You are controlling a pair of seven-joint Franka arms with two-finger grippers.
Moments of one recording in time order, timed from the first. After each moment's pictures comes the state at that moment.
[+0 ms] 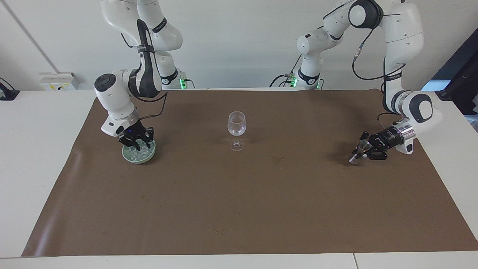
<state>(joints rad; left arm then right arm) 0.36 0.43 0.06 -1.99 -1.26 1.68 -0.69 -0.02 0.01 -0.03 -2.40 0.09 2.49 -0.39</state>
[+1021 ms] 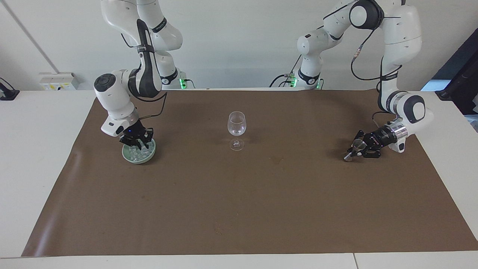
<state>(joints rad) 0.37 0.43 0.06 -2.05 -1.26 1.68 -0.69 -0.02 0.01 -0.03 -2.39 0.09 2.46 -0.39</state>
